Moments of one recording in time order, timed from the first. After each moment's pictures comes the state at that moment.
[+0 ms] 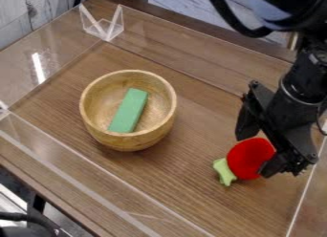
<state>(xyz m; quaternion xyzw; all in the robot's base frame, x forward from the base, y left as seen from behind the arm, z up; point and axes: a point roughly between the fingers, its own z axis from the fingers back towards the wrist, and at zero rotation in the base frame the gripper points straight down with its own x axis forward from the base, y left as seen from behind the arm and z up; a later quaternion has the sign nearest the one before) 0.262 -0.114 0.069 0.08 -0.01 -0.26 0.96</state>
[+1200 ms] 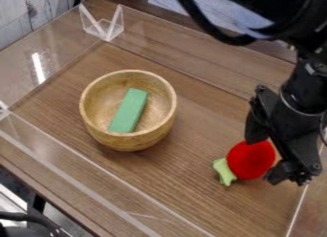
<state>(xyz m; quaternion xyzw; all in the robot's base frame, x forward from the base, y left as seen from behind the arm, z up) 0.253 -0.137 0.072 0.06 -0.07 -0.33 0.94</state>
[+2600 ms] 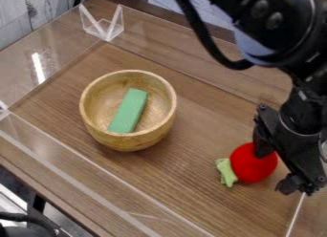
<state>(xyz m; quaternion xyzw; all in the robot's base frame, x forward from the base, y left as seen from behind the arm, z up) 0.265 -0.141 0.048 0.03 -0.10 -0.28 0.96</state>
